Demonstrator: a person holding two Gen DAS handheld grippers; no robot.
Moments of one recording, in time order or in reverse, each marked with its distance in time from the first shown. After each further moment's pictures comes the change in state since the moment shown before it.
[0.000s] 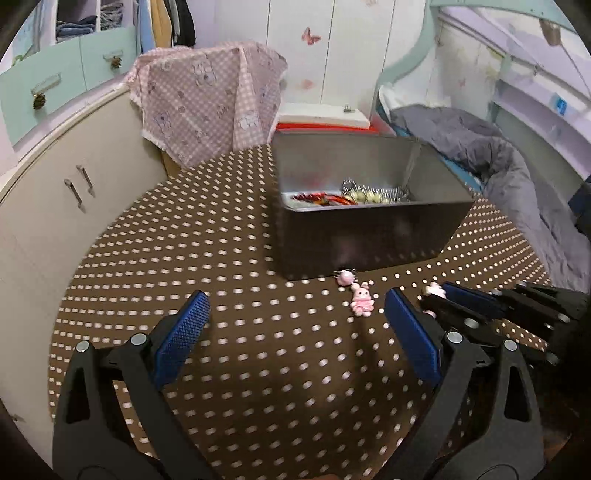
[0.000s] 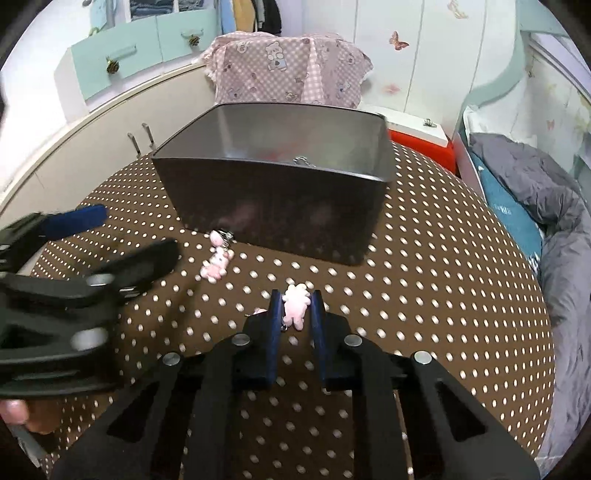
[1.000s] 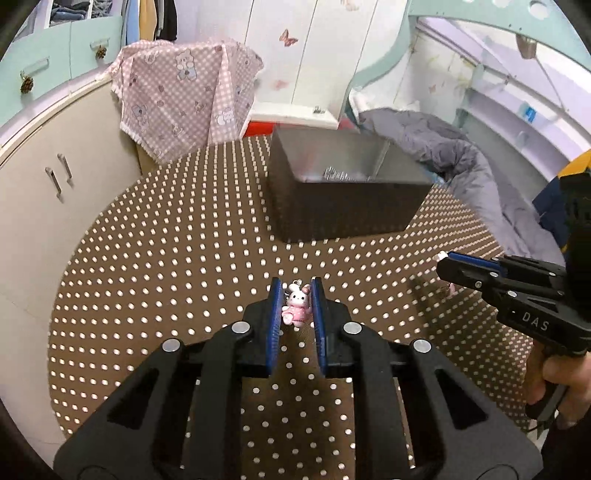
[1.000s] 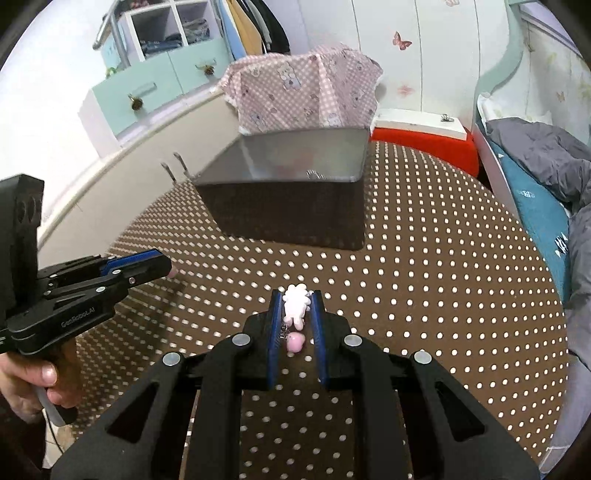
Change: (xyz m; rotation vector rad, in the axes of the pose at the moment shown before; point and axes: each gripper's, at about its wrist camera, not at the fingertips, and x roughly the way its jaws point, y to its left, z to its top) left arm -0.049 0.037 -0.021 0.000 -0.029 -0.173; right arm -0.052 -0.017 0.006 0.075 -0.064 0.190
